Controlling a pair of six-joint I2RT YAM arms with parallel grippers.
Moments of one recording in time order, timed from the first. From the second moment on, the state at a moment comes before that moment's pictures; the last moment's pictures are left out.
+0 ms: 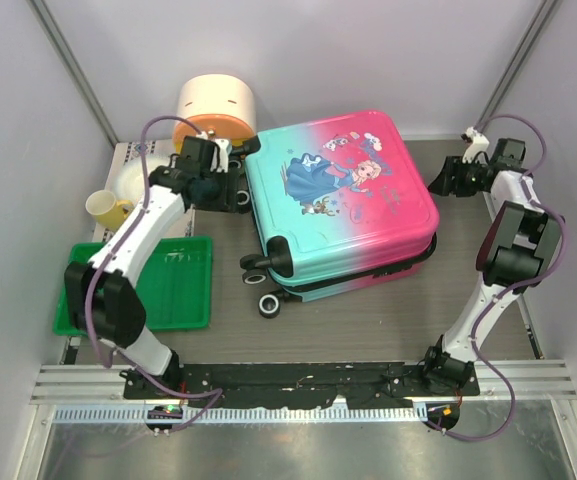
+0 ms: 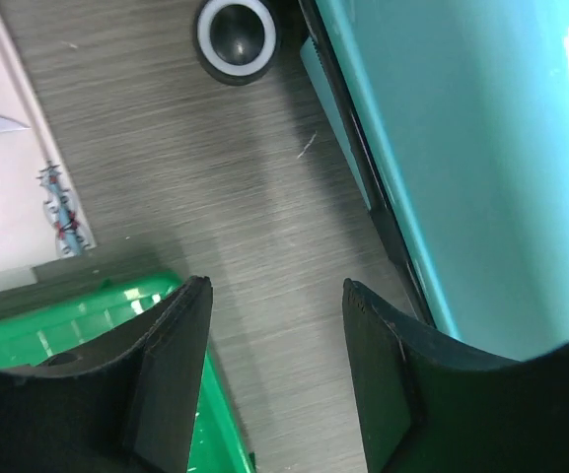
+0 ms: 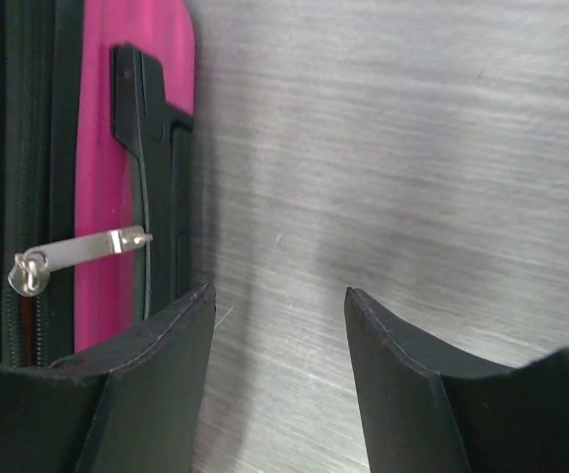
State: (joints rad) left arm -0.31 1.55 1.47 -0.77 0.04 -0.16; right arm -0.38 2.00 1.56 -0.41 -0.69 -0.27
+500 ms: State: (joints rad) left arm -0.58 1.91 1.83 -0.74 0.03 -0.03; right arm -0.52 2.04 1.65 -0.73 -0.78 -0.55
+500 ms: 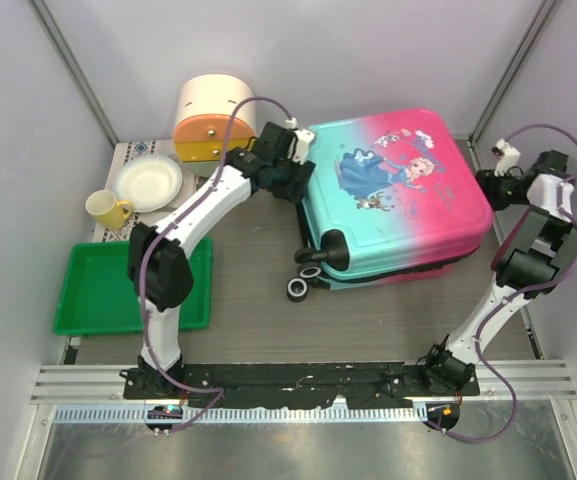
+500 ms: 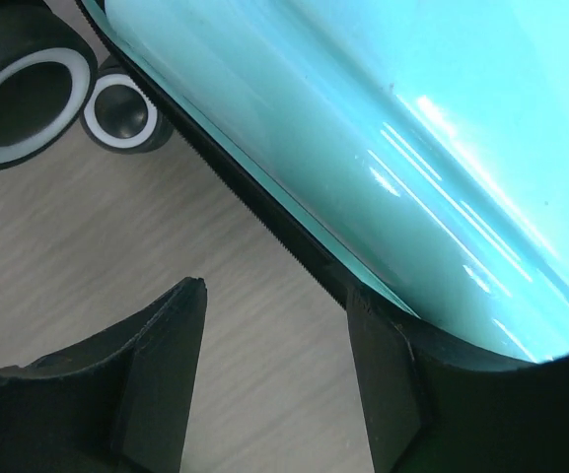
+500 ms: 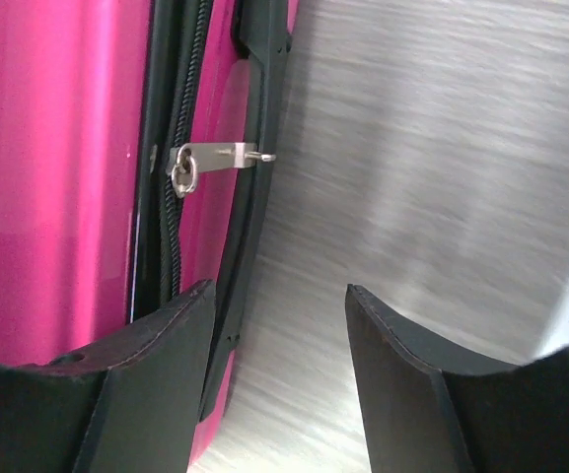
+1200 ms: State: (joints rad) left arm -0.35 1.51 1.75 -0.81 0.23 0.05; right arm -0.55 1.66 1.22 -1.25 -0.84 -1.32
